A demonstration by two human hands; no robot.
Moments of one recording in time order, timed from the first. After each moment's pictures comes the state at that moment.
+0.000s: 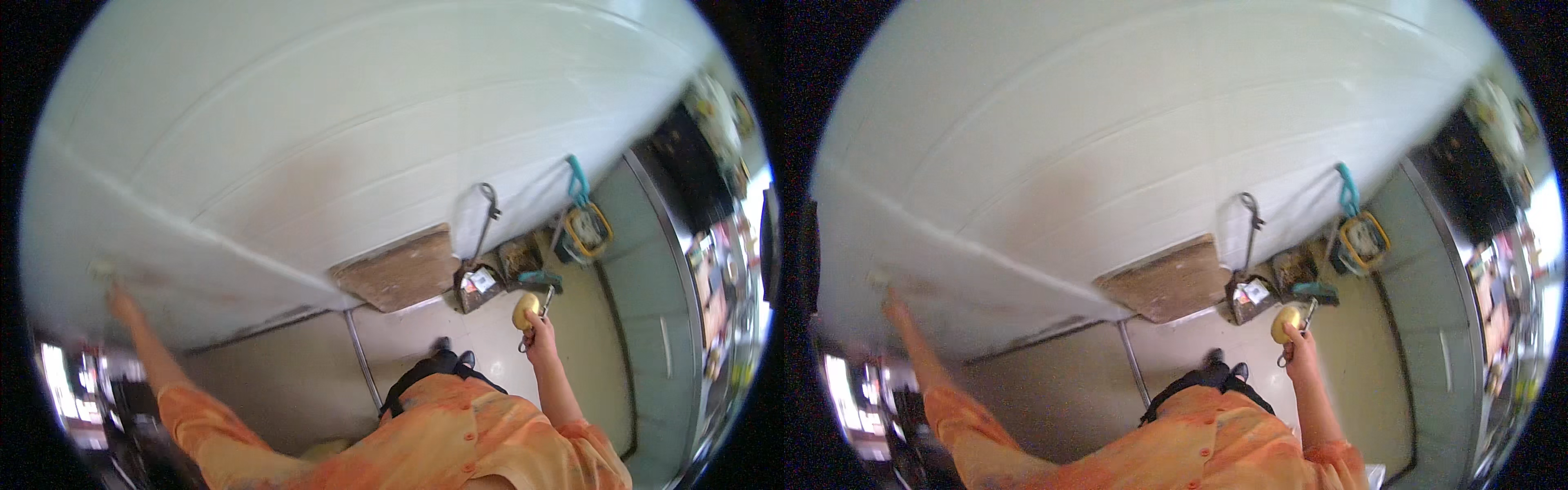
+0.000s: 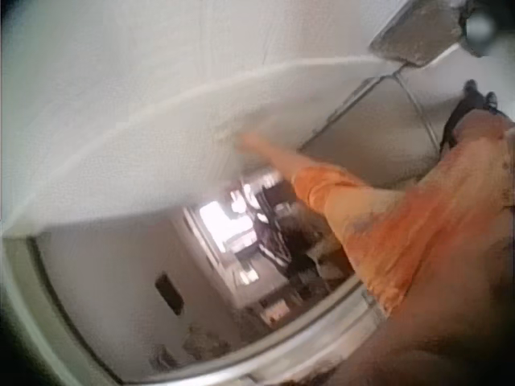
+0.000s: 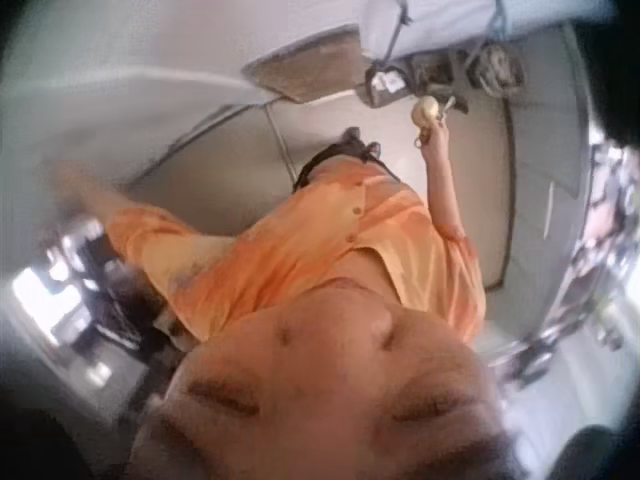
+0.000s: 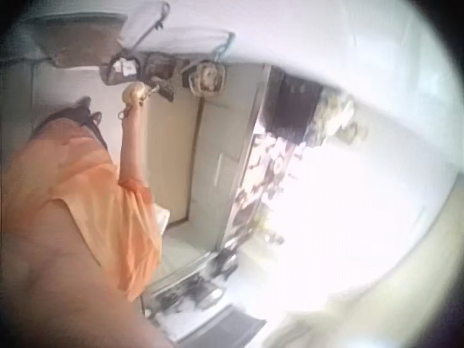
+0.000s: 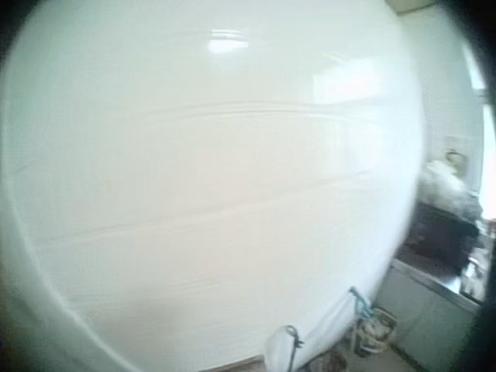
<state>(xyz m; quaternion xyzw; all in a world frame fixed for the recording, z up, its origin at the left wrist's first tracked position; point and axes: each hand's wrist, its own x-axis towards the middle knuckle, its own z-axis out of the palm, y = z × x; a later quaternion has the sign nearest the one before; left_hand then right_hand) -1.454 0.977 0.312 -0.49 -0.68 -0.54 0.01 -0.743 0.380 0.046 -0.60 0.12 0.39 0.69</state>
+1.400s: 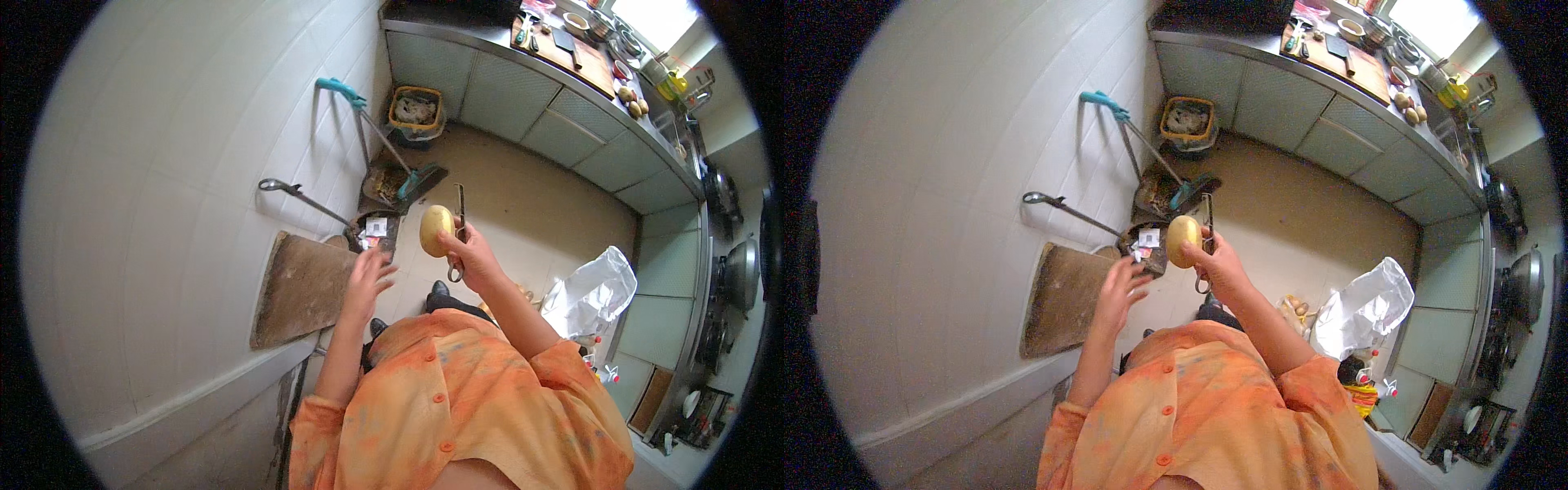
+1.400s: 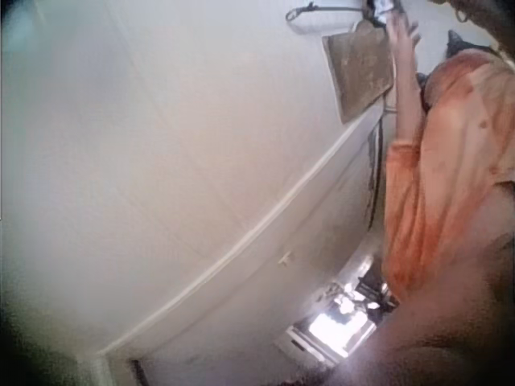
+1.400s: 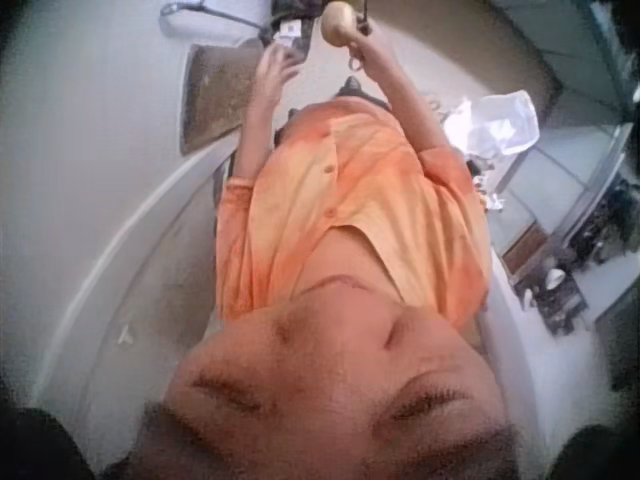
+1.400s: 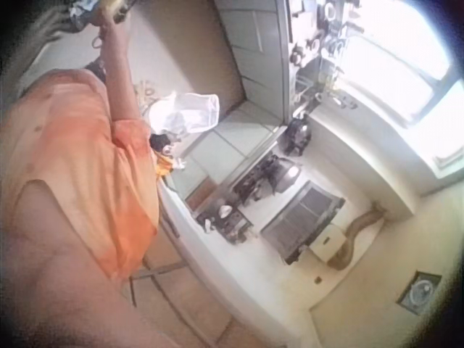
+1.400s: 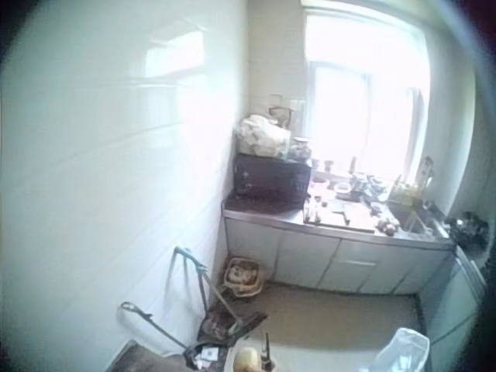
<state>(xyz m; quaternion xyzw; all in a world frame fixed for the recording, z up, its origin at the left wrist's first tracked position) -0.841 0.503 0.071 -0.55 -0.23 0.14 -0.79 -0.780 0.285 0.108 -0.55 0.14 0.22 0.80</state>
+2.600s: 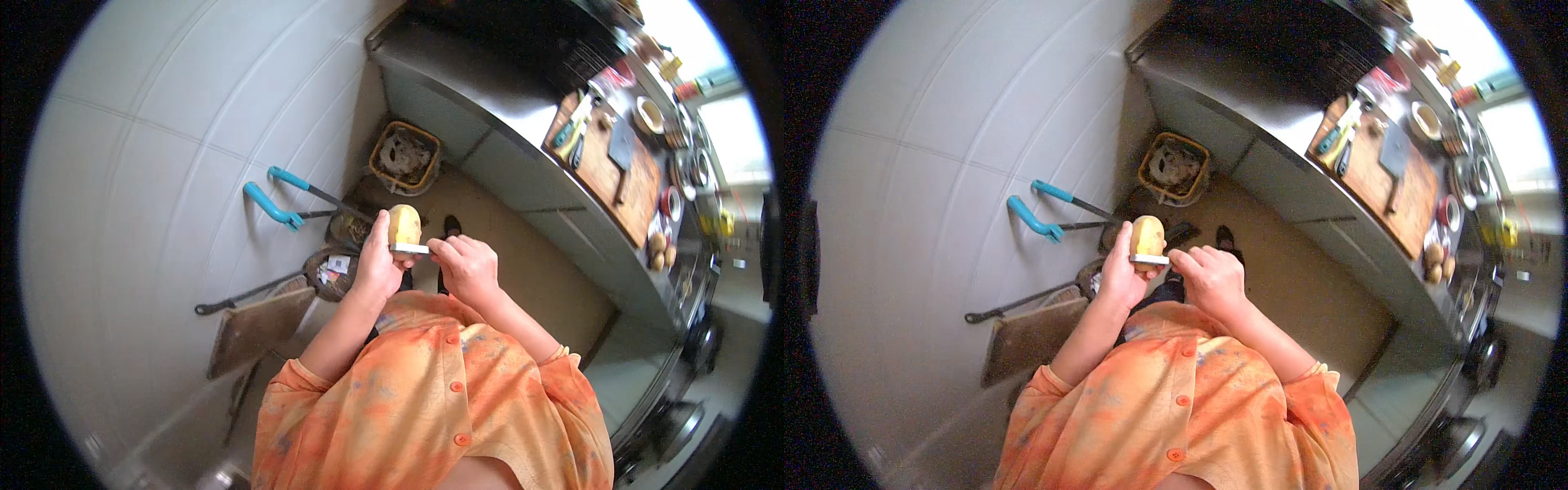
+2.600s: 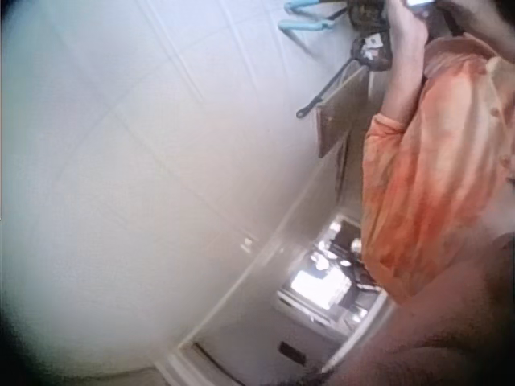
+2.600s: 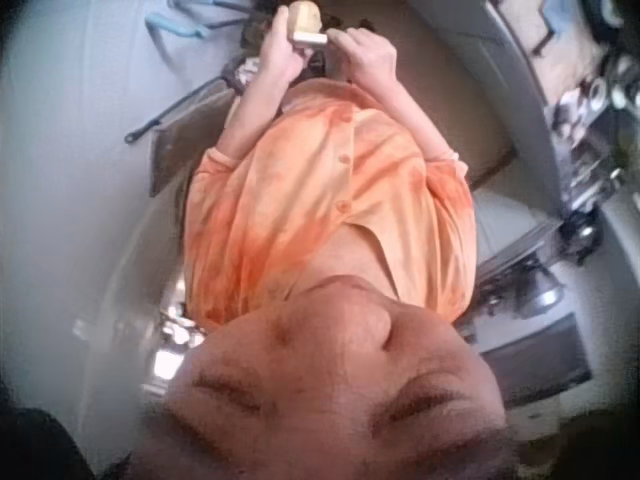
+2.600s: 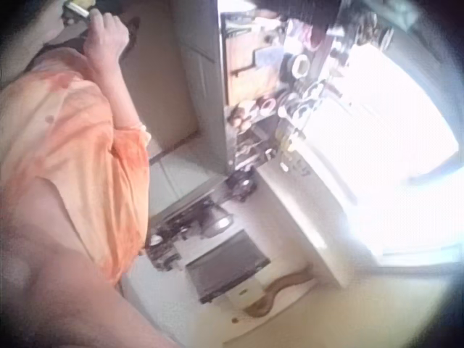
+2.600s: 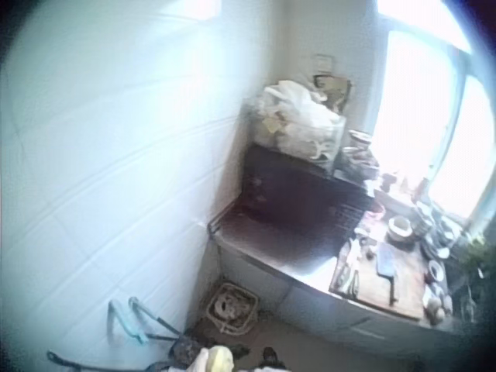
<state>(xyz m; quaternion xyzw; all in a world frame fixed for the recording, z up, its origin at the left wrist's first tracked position) -0.350 0.329 0.096 -0.32 -0.36 0.09 -0.87 -0.321 0.162 0.120 -0.87 -0.36 -0.08 0.32</state>
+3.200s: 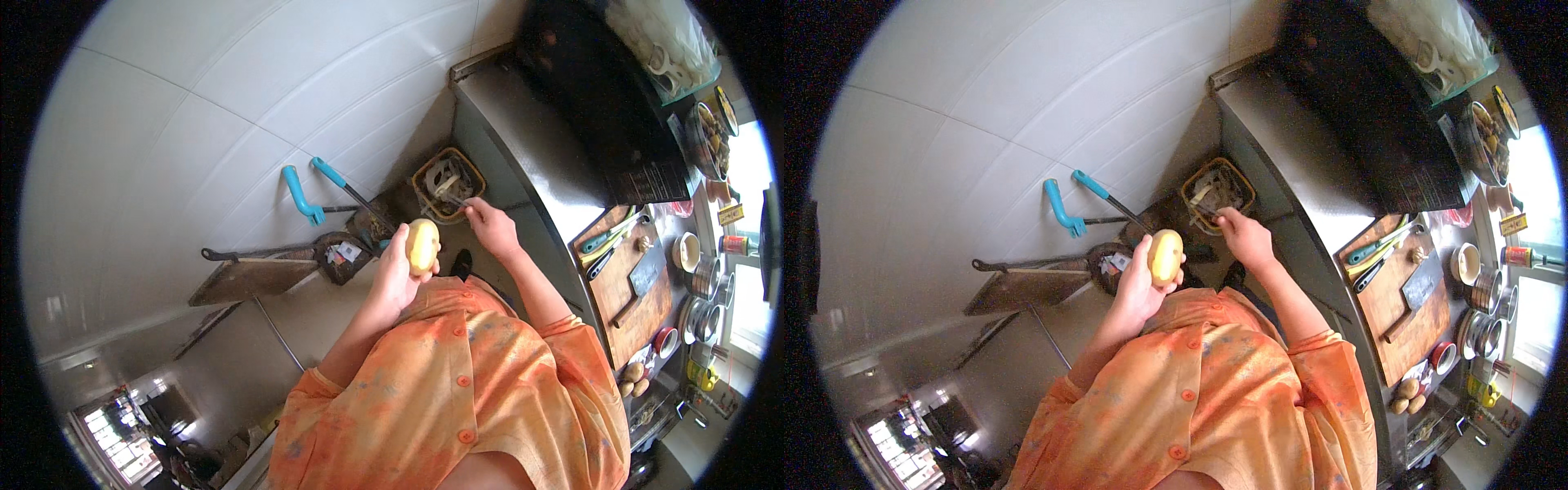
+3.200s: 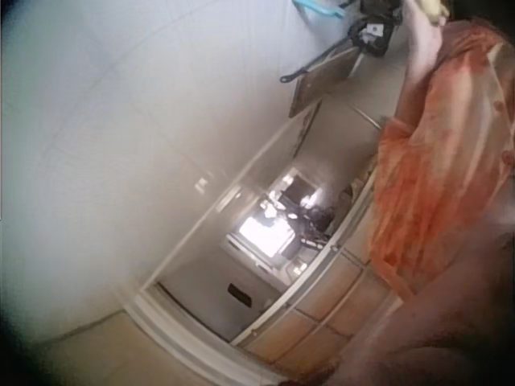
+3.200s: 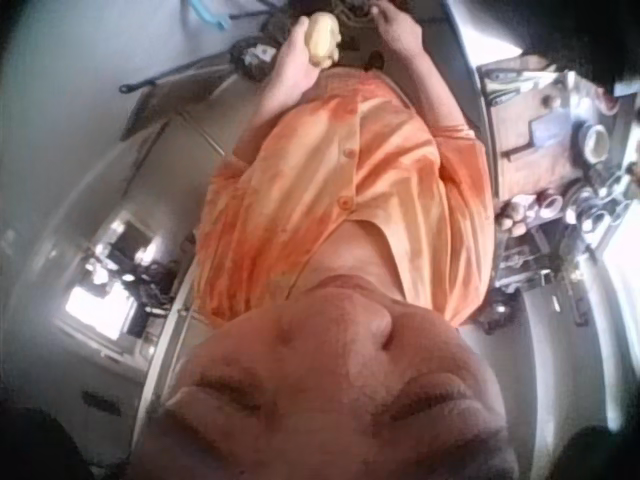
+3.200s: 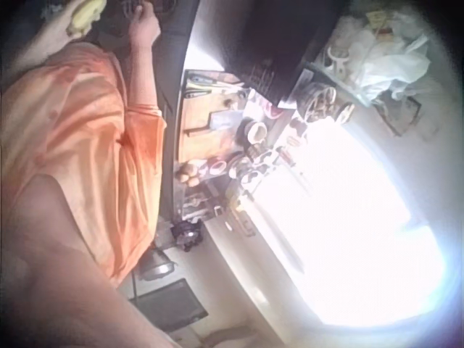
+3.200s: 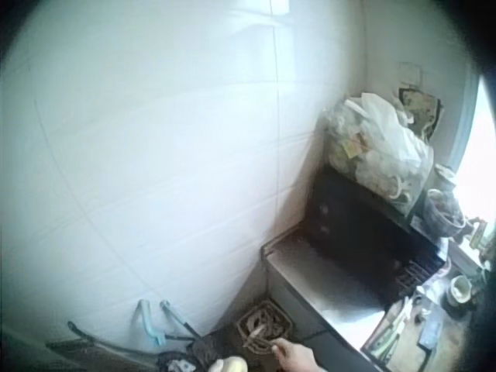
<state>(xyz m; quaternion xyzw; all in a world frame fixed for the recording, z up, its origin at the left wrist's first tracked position) -0.284 0.306 0.115 -0.27 -0.37 -0.05 -0.89 -0.110 0.185 0.050 -0.86 -0.32 0.25 0.31</state>
